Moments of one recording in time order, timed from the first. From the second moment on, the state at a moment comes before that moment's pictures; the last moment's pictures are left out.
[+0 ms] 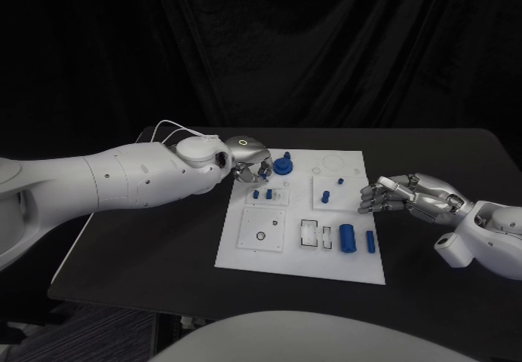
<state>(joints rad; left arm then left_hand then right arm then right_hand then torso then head) 1.24 -0.70 -0.21 1.22 -1.67 -0.24 0.13 1.46 -0.09 0.37 0.07 0.26 0.99 0.09 0.10 0.67 0.93 0.04 0.47 0.54 1.47 -0.03 1.49 1.31 0.05 1.42 0.09 1.36 1.31 1.20 -0.99 -0.25 1.46 -0.36 0.22 0.42 1.24 0.29 -0.24 0.29 0.43 0.66 0.18 0.37 0.12 0.40 0.25 0.82 0.07 0.50 0.23 0.64 0.07 0.12 0.66 0.29 0.09 0.23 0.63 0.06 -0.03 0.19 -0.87</state>
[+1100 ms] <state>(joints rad) 1.23 -0.66 -0.21 1.19 -1.67 -0.22 0.12 1.46 -0.09 0.37 0.07 0.26 0.99 0.09 0.09 0.67 0.93 0.04 0.47 0.53 1.47 -0.03 1.48 1.31 0.05 1.42 0.09 1.35 1.31 1.20 -0.99 -0.25 1.47 -0.36 0.23 0.41 1.25 0.29 -0.23 0.29 0.43 0.66 0.18 0.37 0.12 0.40 0.25 0.82 0.07 0.50 0.23 0.64 0.07 0.12 0.66 0.29 0.09 0.23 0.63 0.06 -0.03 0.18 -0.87</state>
